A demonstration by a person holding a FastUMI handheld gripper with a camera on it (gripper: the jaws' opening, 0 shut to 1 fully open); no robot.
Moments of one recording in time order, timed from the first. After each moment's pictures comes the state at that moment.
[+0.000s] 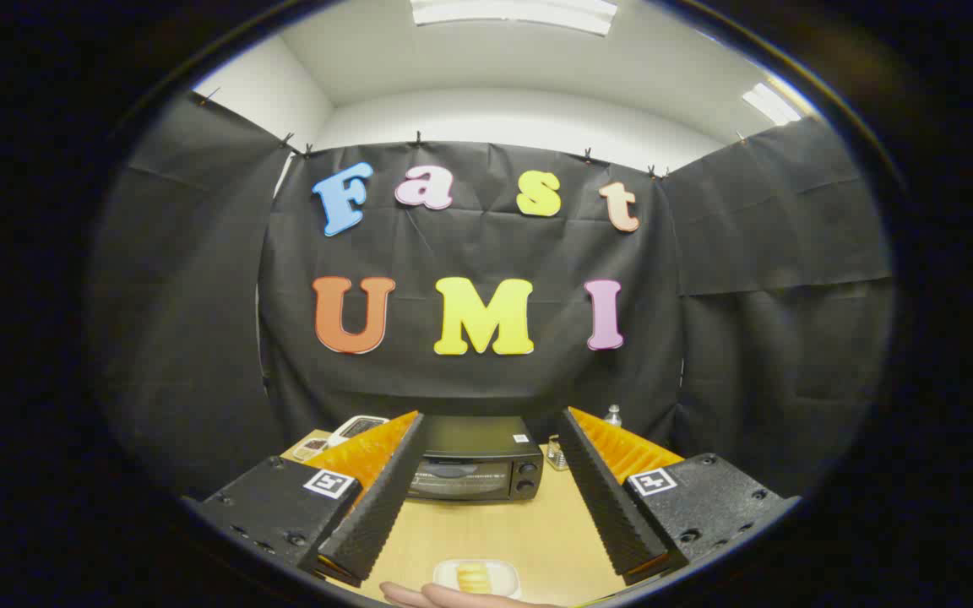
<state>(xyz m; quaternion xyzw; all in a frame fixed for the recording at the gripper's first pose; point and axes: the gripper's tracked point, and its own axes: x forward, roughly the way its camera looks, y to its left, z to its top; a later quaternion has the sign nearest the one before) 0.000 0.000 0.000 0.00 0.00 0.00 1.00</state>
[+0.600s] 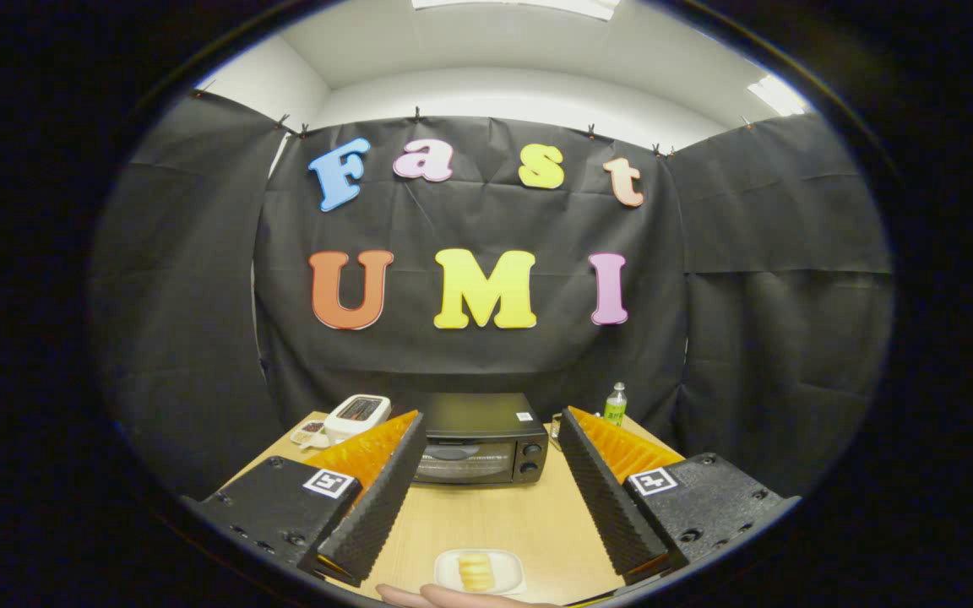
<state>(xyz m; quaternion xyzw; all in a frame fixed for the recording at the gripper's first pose) 0.024 0.005 -0.030 0.00 0.04 0.00 1.00</state>
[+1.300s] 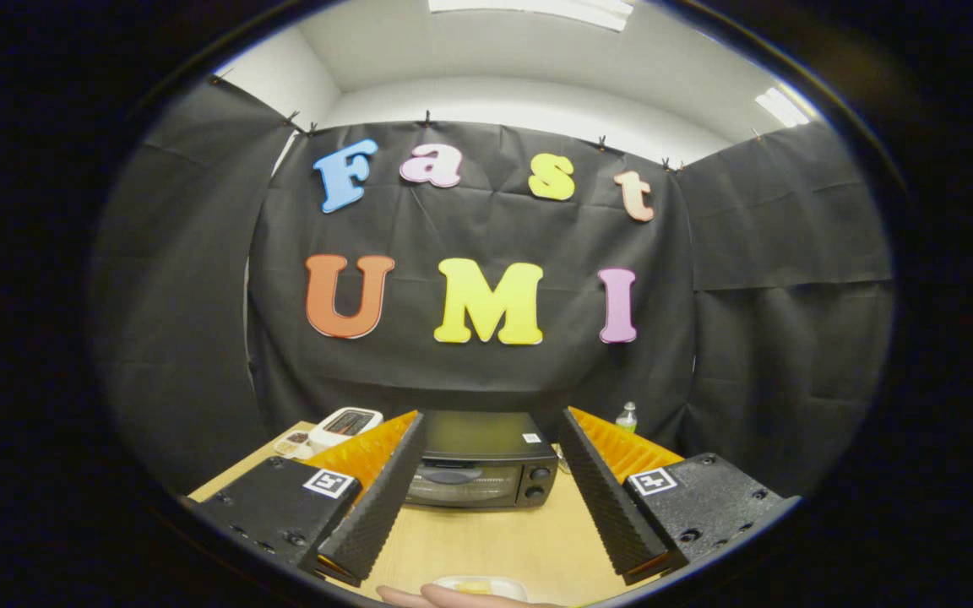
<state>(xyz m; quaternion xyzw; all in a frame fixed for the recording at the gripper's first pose) 0.093 0.026 -0.041 -0.02 0.00 0.00 1.00</state>
